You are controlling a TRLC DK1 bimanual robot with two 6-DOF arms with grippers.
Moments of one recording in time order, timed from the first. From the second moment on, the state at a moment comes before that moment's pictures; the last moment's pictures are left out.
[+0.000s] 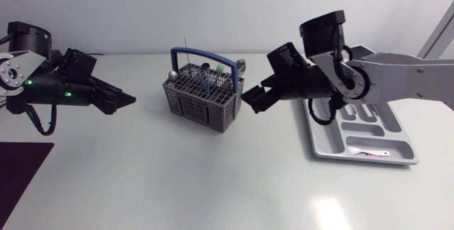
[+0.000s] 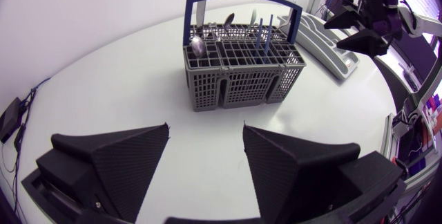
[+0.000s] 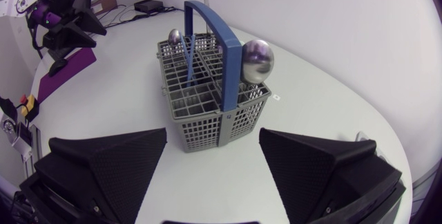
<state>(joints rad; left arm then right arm) 0.11 1.47 0.97 -0.38 0.58 0.52 0.42 1.59 1.01 -0.06 -0.24 -0.19</state>
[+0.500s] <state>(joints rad) 0.08 1.51 1.01 -0.34 0.59 0.52 0.44 1.86 1.25 -0.01 -0.21 -0.21</state>
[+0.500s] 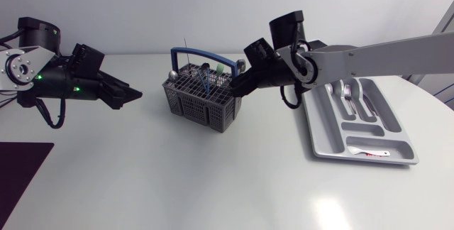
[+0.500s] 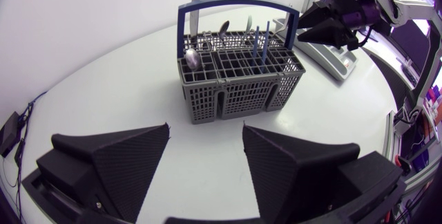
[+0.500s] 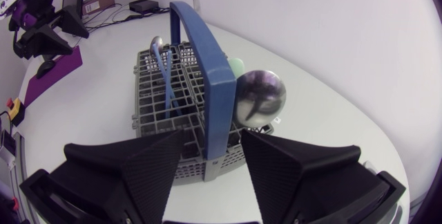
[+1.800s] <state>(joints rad) 0.02 1.68 1.04 -0.19 0.57 0.49 0.39 1.40 0.81 -0.10 -0.33 -0.38</state>
